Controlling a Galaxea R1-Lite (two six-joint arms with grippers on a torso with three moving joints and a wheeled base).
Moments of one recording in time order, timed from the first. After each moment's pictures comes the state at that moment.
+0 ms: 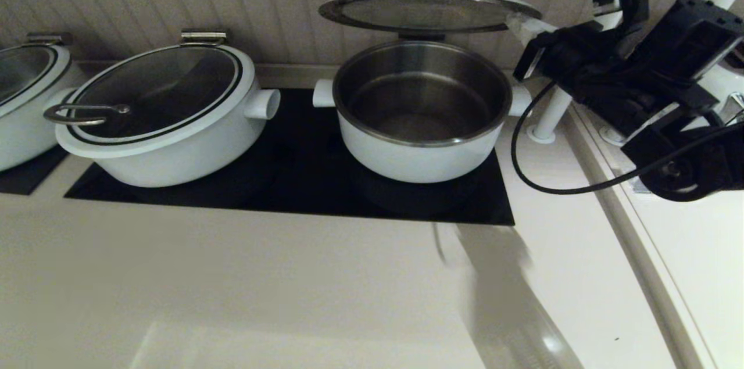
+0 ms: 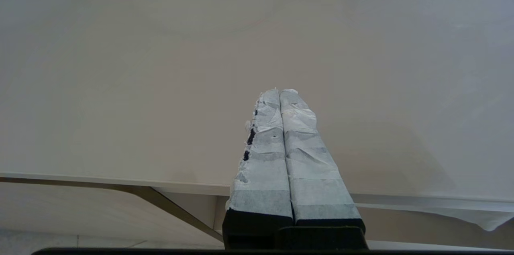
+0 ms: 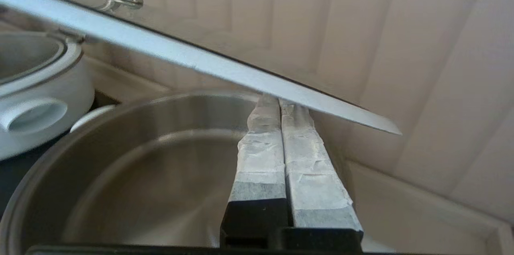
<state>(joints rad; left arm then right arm) -0.01 0.00 0.00 0.00 -0.01 0.01 0.31 1.84 -1.22 -1.09 0.16 -0.12</state>
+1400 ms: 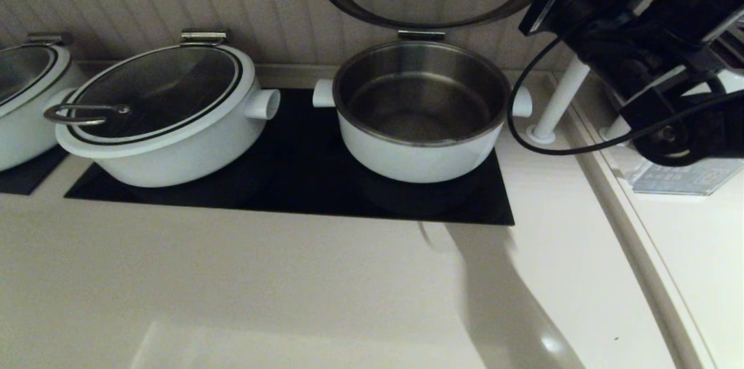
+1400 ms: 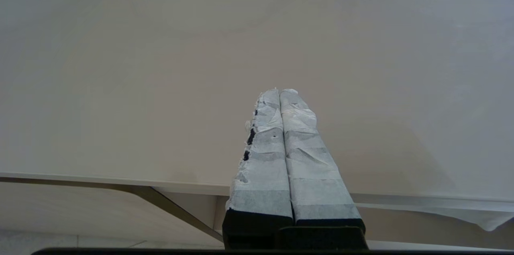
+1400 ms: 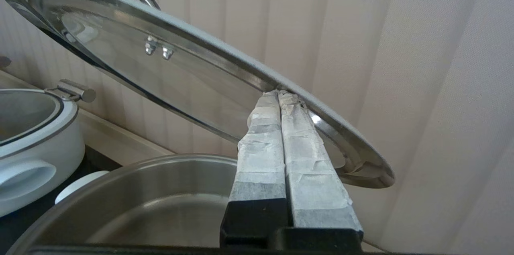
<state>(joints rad) -0.01 0.00 0.00 0.00 -0.01 0.01 0.31 1.88 -1.41 -1.08 0.17 -0.12</state>
